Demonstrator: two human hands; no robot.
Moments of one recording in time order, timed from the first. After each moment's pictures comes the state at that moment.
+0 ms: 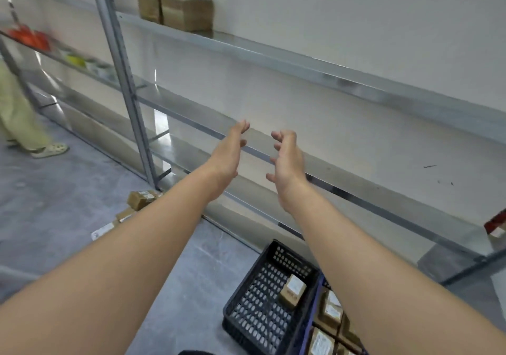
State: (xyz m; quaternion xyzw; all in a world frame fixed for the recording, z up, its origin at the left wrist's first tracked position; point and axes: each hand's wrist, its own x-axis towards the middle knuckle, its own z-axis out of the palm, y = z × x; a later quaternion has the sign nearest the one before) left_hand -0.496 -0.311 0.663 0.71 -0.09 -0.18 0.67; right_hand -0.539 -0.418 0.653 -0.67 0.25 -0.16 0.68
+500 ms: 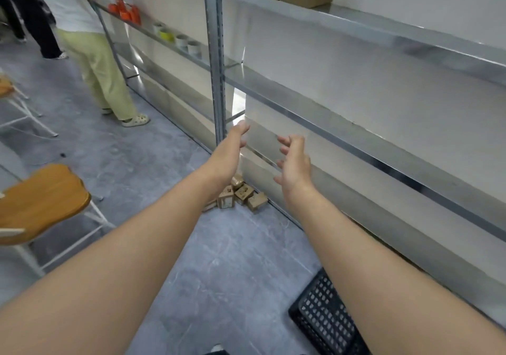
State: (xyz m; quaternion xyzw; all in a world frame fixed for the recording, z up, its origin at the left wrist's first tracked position) left_hand -0.357 -0.043 0.626 0.75 0.03 -0.16 0.64; right_hand -0.382 -0.166 0.604 -0.67 0.25 -0.05 0.70
